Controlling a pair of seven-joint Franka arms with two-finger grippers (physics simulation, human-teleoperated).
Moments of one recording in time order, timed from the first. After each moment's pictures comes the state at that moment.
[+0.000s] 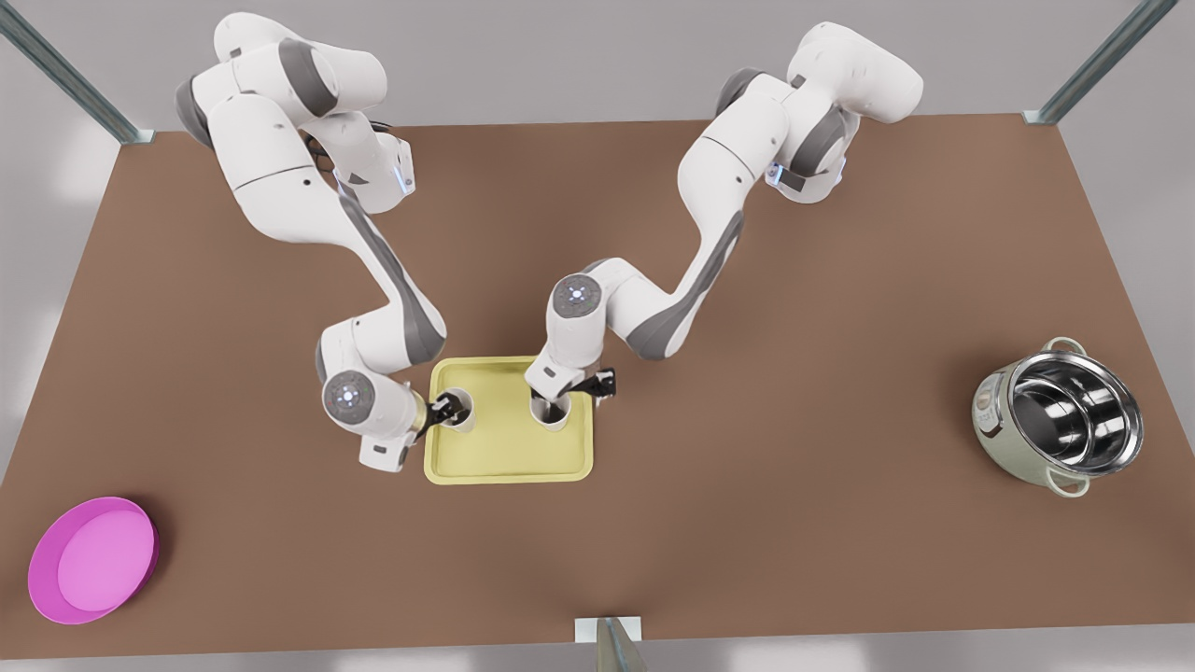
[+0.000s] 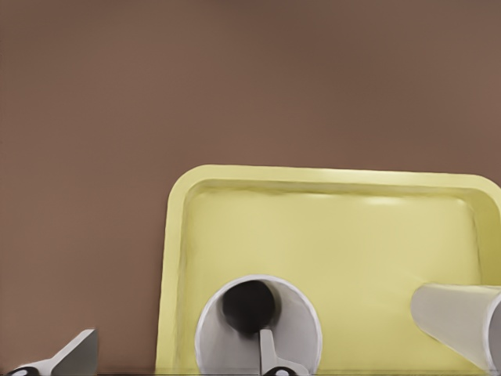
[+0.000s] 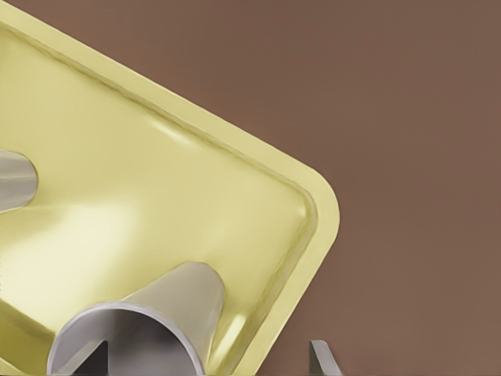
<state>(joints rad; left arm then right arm) -0.80 0.98 0.01 -0.97 0.09 2.10 -0.86 0.10 0.62 0.24 -1.60 -0.03 2.11 -0.18</state>
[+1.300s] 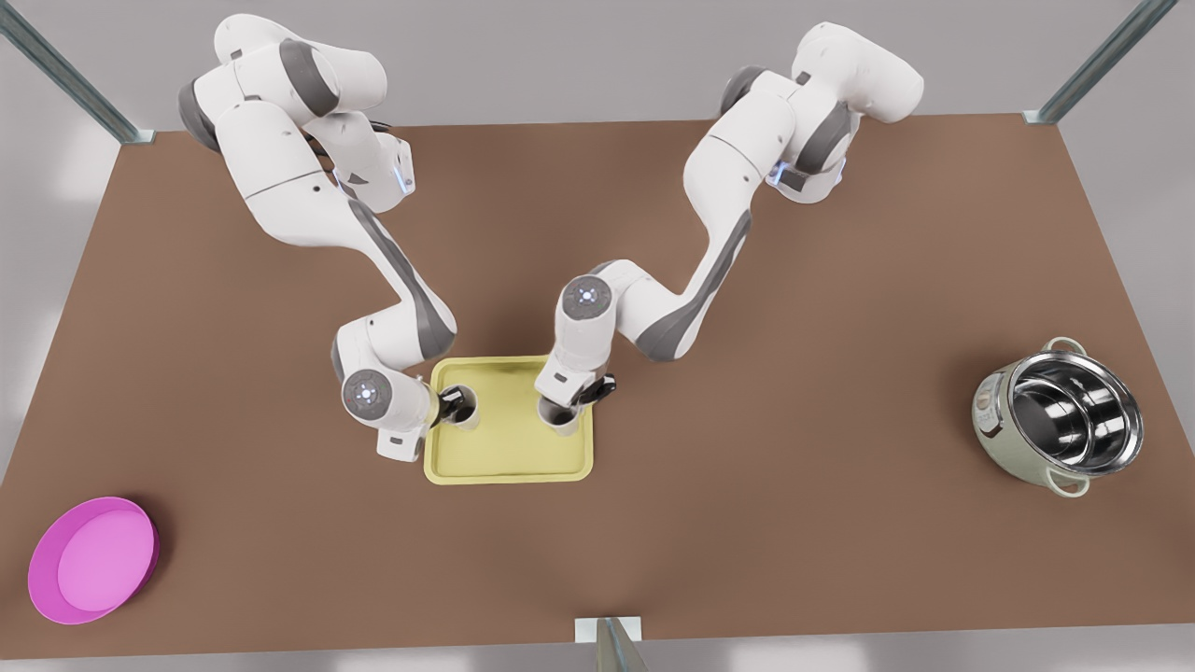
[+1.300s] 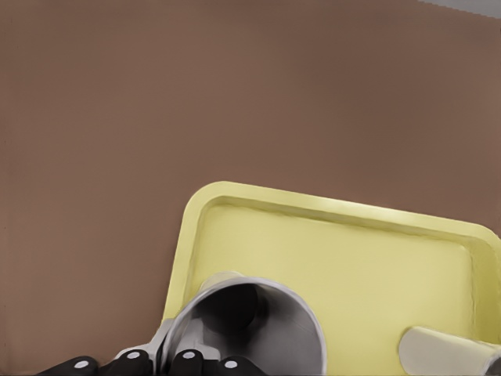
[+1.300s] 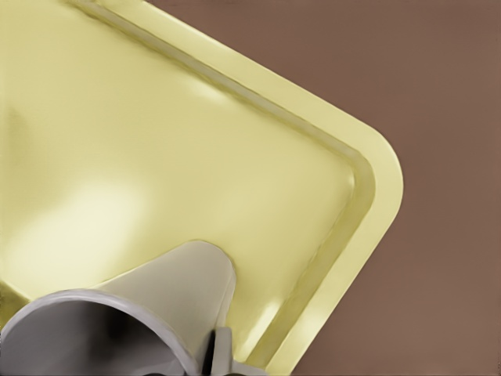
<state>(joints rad) -0.77 0.92 0.02 -1.01 0.07 2.11 -0.97 0.10 0.61 0.26 -1.68 -0.02 2.14 -0.19</state>
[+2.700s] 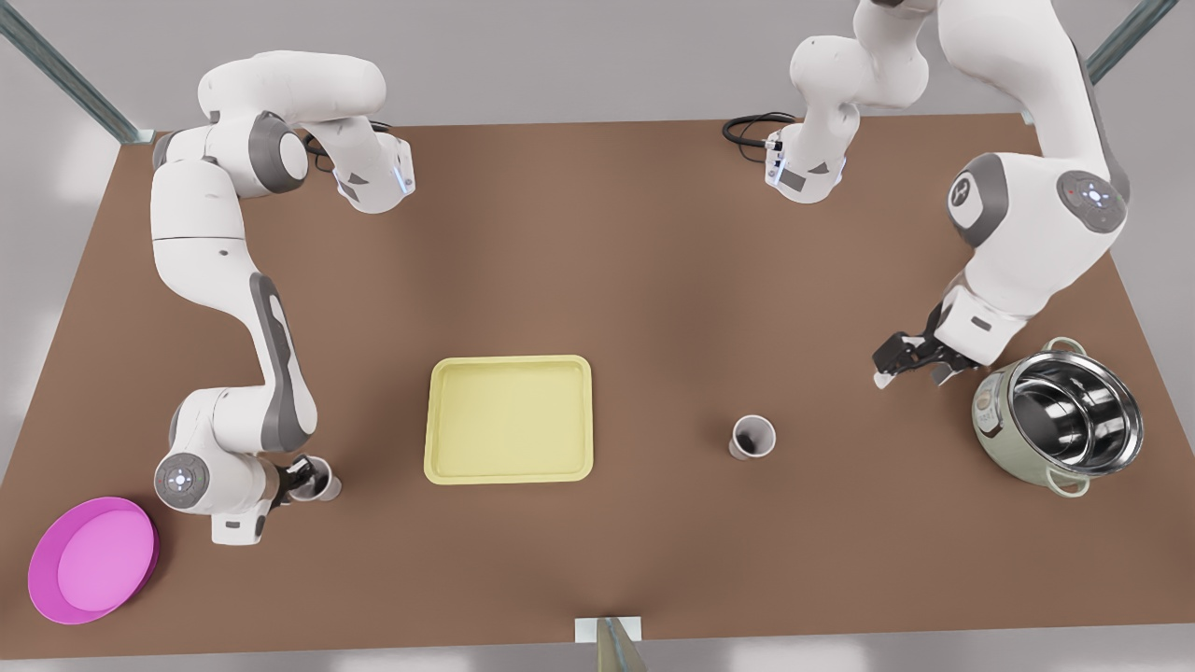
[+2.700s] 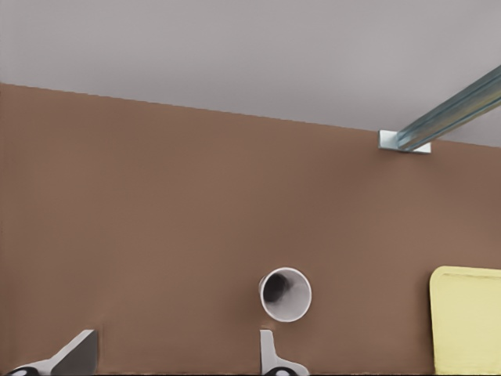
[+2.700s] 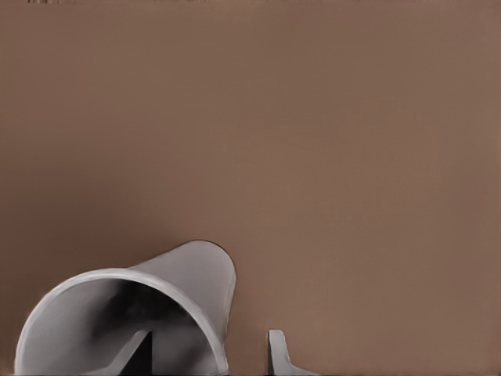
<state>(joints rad) -0.29 0.13 0.19 -1.64 -0.13 1.97 -0.13 -0.13 0.89 0.16 -1.18 -0.18 1.95 -0.68</state>
